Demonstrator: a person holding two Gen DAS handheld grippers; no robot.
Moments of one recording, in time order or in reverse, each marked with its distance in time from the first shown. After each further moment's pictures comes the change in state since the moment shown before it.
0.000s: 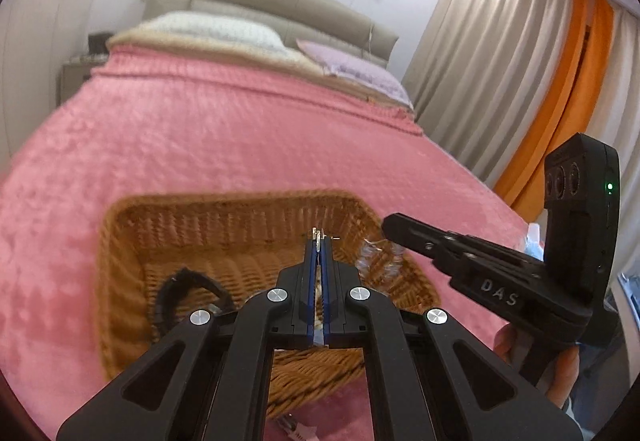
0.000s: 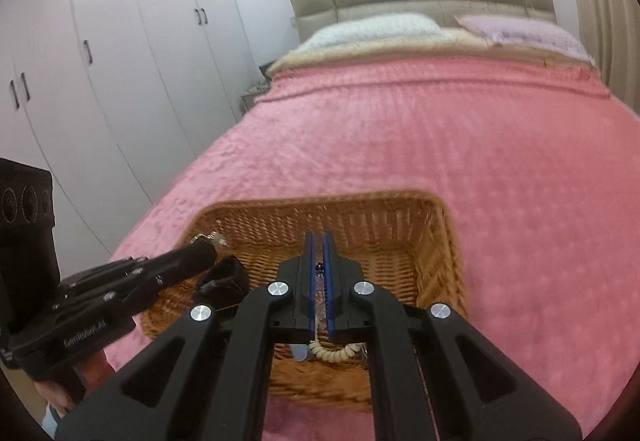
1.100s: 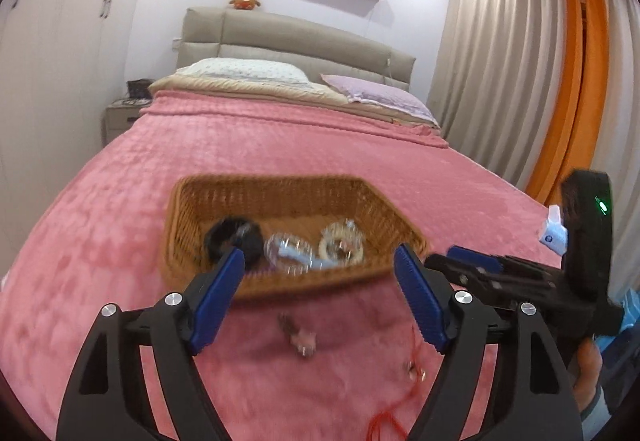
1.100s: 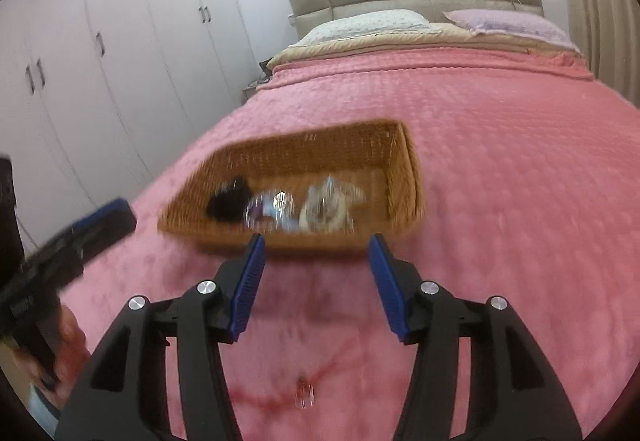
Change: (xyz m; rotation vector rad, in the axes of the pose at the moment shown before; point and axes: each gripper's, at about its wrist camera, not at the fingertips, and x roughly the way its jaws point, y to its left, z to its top) left arm -0.099 -0.051 -0.093 0.077 -0.154 0.190; right arm -0.085 -0.003 -0.100 -0.022 -0.020 -0.012
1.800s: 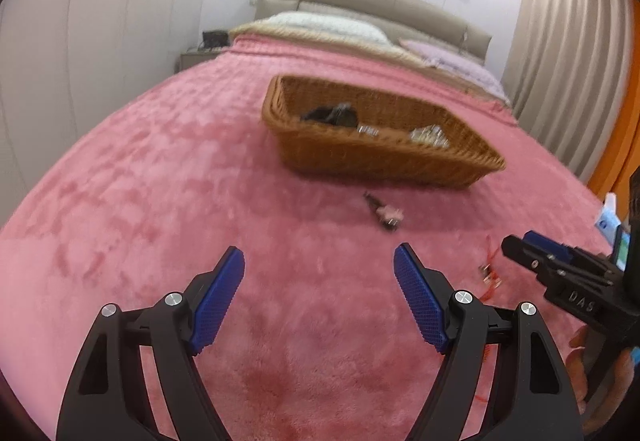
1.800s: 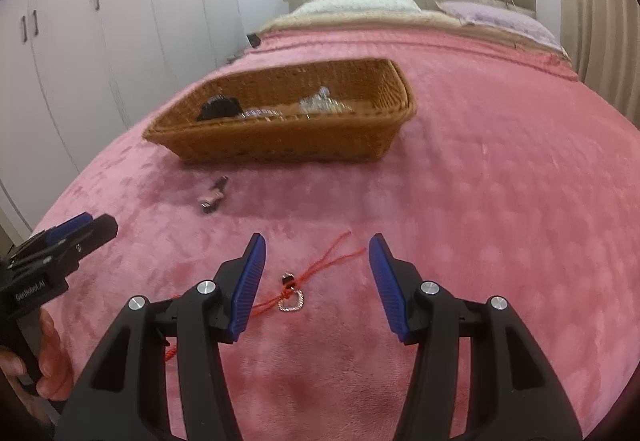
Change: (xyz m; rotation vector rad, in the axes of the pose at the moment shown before) left arm -0.017 0.032 -0.080 -0.130 0.148 0.262; right arm 0.004 0.009 -0.066 -0.048 0.082 -0.104
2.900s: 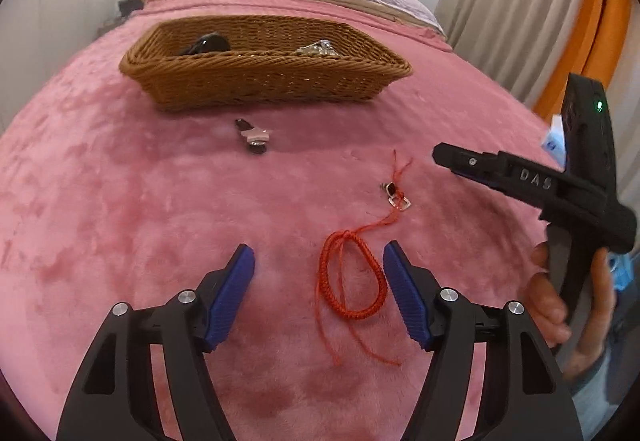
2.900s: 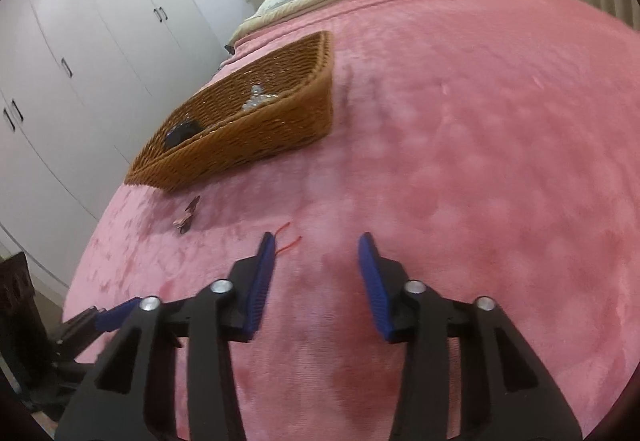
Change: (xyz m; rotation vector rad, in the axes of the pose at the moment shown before) left arm 0.011 -0.073 -0.026 0.185 0.199 -0.211; right arm 0.005 -0.072 -0.004 0.278 0.054 0.137
